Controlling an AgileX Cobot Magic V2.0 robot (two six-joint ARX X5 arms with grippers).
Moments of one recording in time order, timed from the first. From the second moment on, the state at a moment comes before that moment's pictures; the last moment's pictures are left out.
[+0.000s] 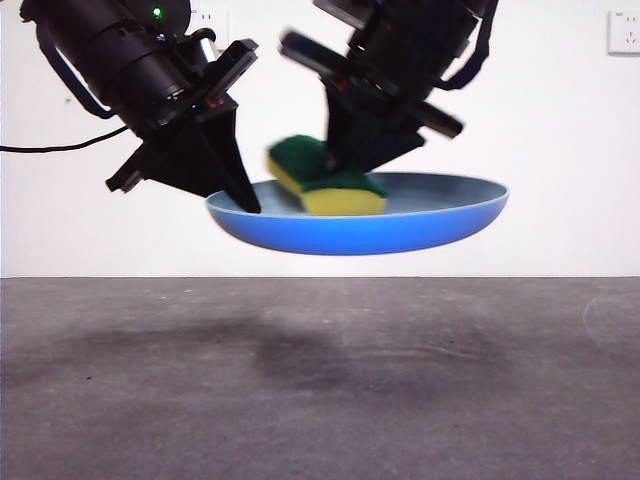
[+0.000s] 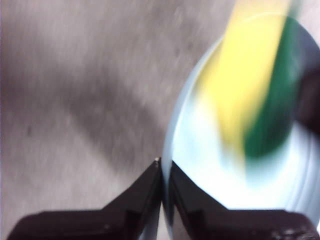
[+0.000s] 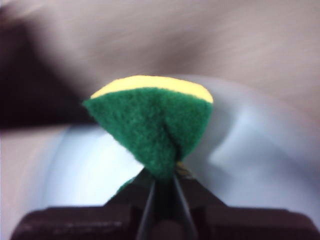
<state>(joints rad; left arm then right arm) -0.43 1.62 1.22 -0.58 0.49 -0.14 0.70 1.59 1.22 -0.49 -0.17 0.09</state>
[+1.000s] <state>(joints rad) -0.37 1.61 1.22 -0.63 -0.06 -0.01 0.71 1.28 1.22 -0.75 0.21 0.08</state>
